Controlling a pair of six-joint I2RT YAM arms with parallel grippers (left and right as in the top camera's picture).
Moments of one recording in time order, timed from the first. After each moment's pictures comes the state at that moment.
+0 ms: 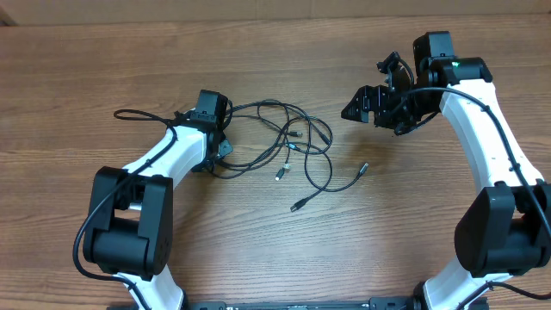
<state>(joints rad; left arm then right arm) -0.22 1.89 1.12 -0.57 -0.20 -0.74 0.05 1.84 1.57 -1.09 -0.57 0.07</state>
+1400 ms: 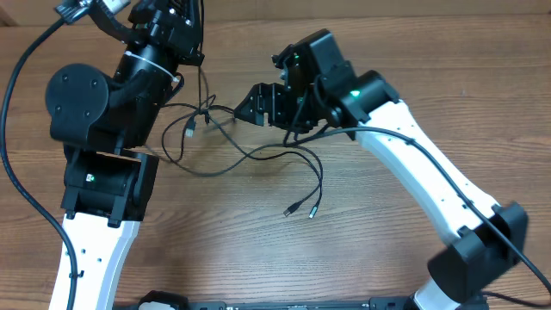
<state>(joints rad) -0.22 1.21 1.41 0.11 0.19 -0.75 0.56 1.81 1.71 -0.79 -0.55 0.65</state>
